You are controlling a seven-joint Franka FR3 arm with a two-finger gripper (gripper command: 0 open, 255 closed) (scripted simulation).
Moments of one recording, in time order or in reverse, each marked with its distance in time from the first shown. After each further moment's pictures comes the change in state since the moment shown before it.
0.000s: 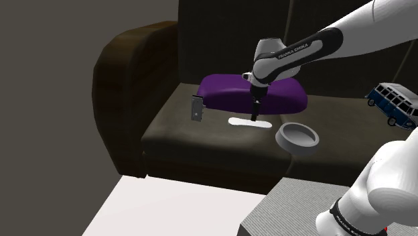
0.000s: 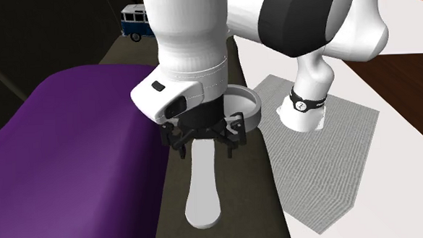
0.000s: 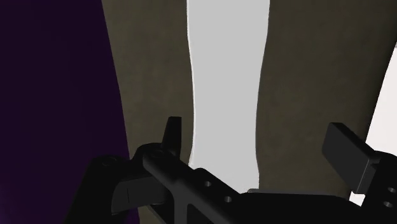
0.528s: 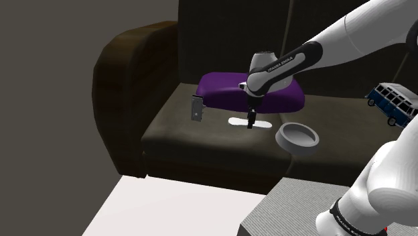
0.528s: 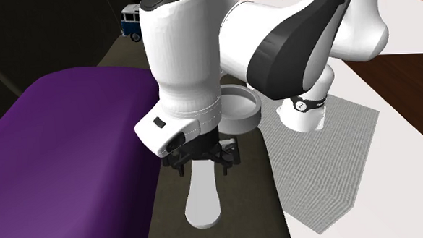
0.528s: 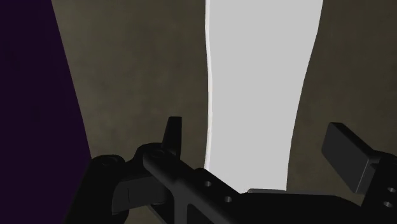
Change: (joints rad) arm 0.004 0.113 -0.004 -0.017 0.029 0.126 -0.046
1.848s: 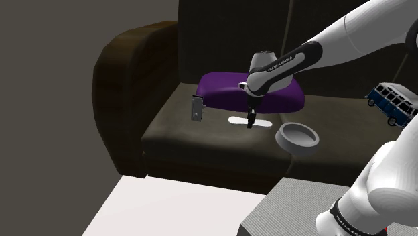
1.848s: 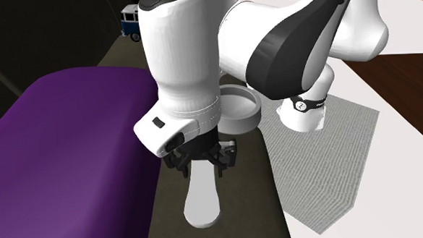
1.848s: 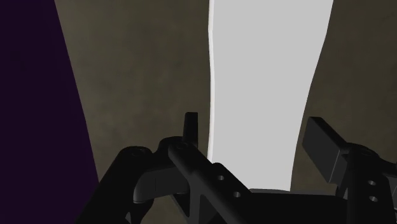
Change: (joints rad) arm -0.001 0.002 -0.001 0.004 0.000 -0.002 -0.001
